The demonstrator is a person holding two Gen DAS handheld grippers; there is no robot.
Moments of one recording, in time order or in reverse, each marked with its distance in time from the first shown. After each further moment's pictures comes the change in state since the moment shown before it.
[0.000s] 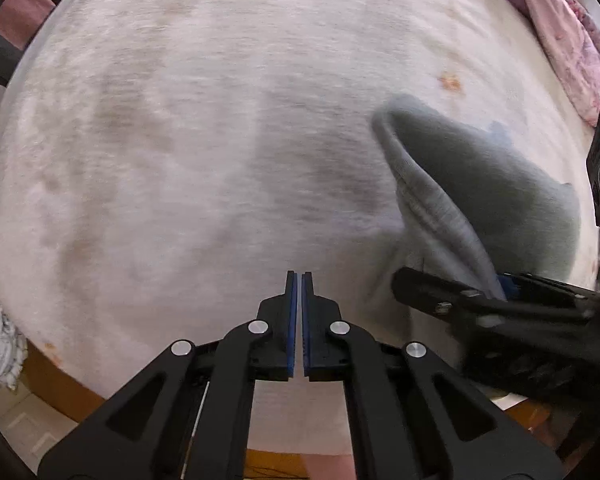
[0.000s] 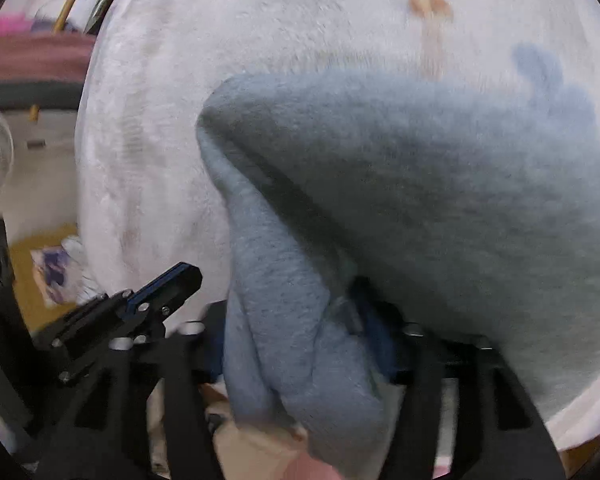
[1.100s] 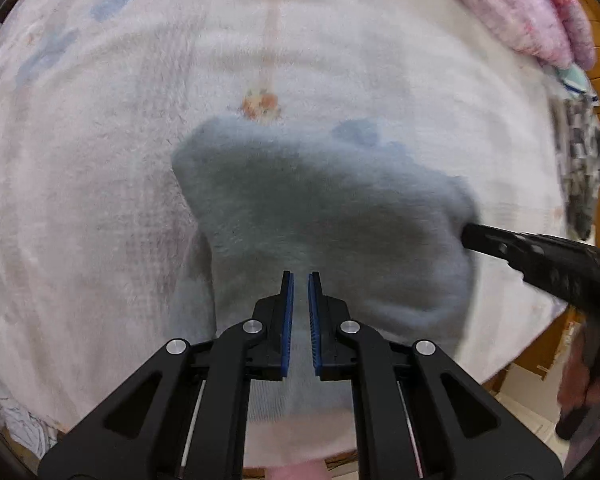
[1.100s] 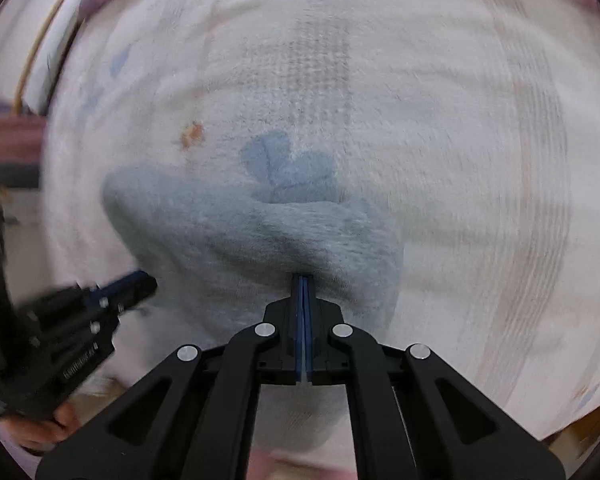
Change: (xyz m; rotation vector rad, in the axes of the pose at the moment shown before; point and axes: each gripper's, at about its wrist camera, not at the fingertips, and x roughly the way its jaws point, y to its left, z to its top) left arm 0.003 -0.176 0.069 0.301 0.062 -0.138; right arm -0.127 -0.134 0.008 0.147 -0.159 -0.112
